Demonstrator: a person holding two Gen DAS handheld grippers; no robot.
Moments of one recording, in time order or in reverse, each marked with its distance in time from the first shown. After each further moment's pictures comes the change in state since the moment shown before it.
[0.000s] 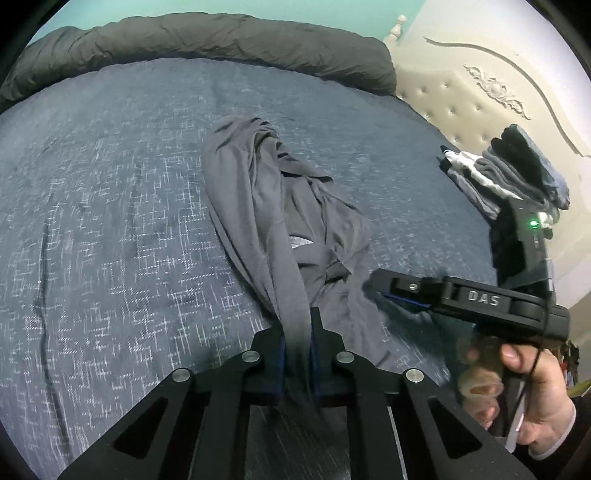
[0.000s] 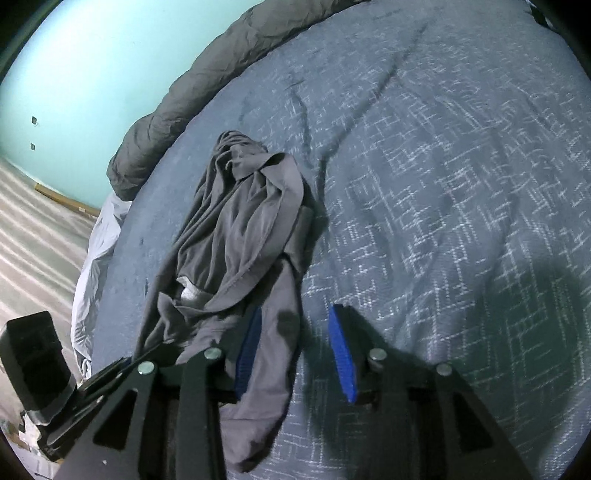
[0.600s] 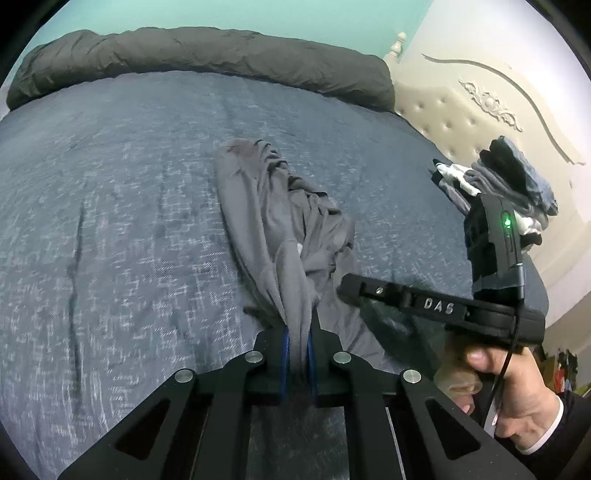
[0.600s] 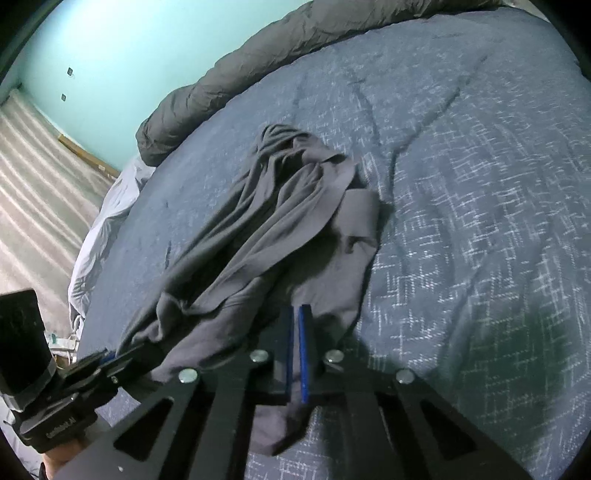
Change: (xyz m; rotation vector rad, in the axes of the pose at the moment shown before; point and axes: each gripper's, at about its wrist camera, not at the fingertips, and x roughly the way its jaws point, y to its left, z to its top) left arm -0.044 -0.005 -0.027 -0.043 -0.060 0.002; right arm -0.013 0.029 -0.019 -0.173 0.002 0.030
